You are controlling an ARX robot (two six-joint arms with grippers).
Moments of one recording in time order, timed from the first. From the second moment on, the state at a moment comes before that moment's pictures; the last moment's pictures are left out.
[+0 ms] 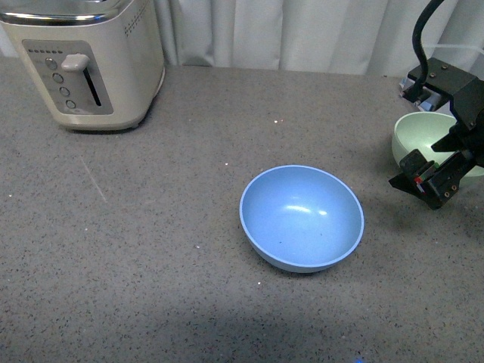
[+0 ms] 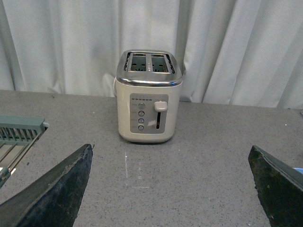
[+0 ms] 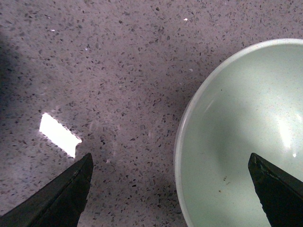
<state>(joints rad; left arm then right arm) 0.00 0.00 0.02 0.00 0.00 0.00 0.03 2.05 1.06 0.01 -0.23 -0.64</state>
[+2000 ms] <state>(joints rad) 0.00 0.00 0.02 0.00 0.00 0.00 0.54 1.77 0.94 -0.09 -0.24 -0.82</state>
